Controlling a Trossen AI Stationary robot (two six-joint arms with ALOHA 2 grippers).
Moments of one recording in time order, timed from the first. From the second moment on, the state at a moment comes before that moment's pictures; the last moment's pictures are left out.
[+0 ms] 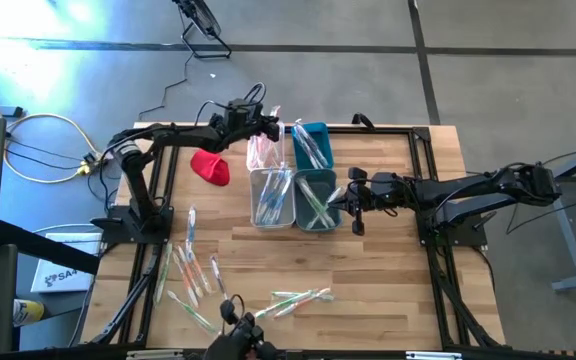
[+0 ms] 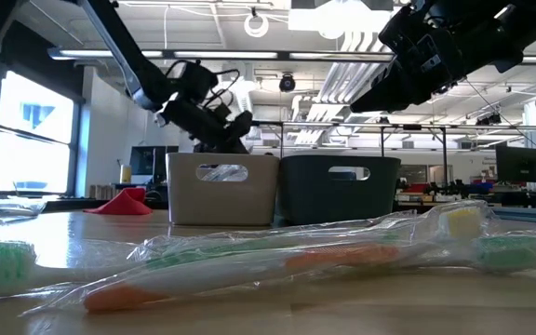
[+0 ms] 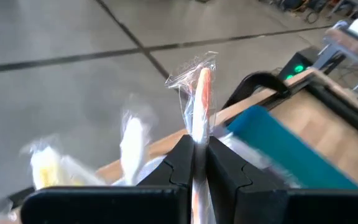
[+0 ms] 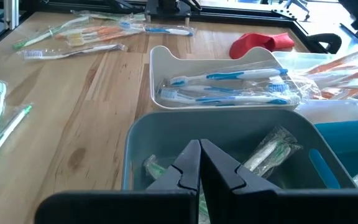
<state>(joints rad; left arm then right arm) 0.72 1.79 0.99 0.49 -0.01 -0.35 -0.08 1.12 0.49 0.21 -0.03 -0.07</state>
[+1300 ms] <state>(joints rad) 0.72 1.85 0.99 0.49 -0.04 -0.37 -0.08 1.12 0.49 0.21 -0.02 -0.07</state>
